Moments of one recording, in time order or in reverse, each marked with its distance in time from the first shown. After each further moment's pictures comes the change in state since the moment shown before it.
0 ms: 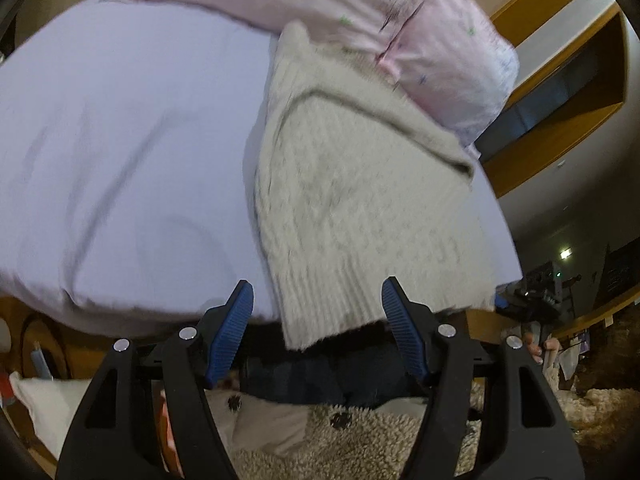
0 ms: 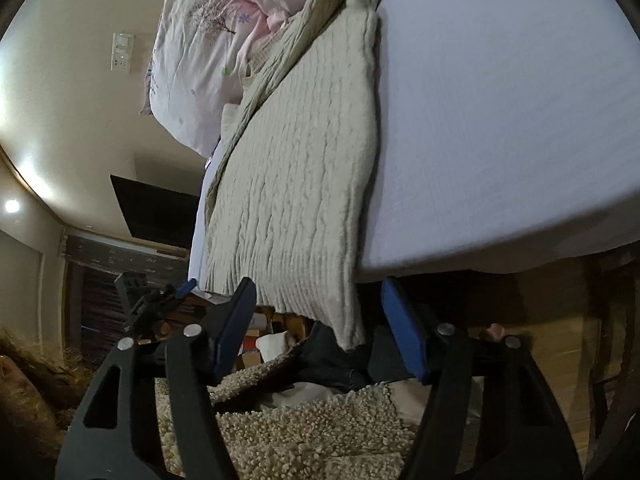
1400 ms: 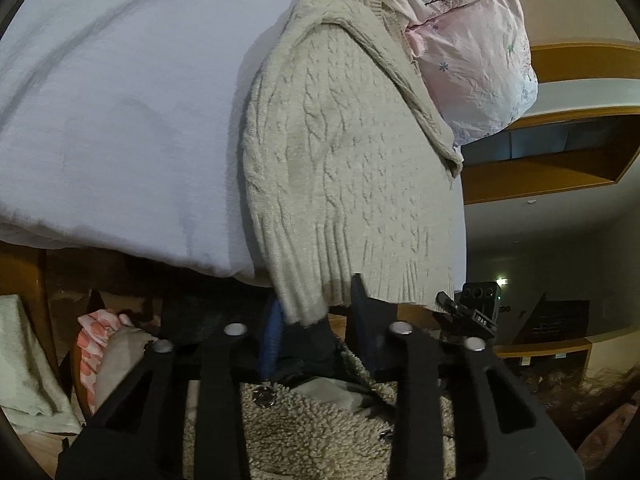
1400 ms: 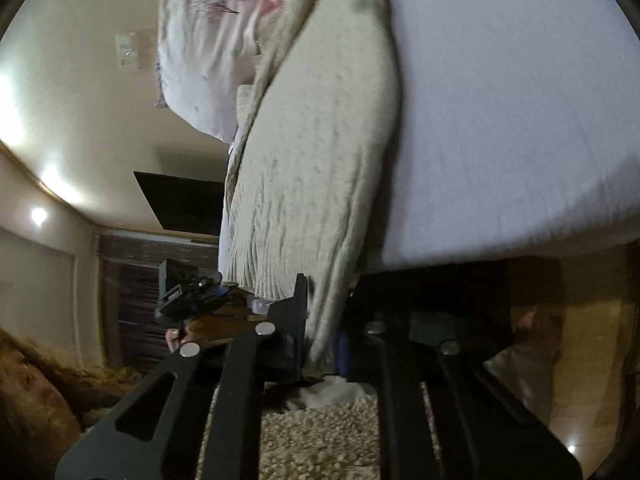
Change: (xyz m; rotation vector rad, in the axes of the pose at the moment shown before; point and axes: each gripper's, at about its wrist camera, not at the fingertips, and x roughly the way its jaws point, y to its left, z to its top) left arm 0.032 0.023 -0.008 -0.297 0.169 -0.223; right arm 0.027 -0.006 0.001 0.009 0.049 0.116
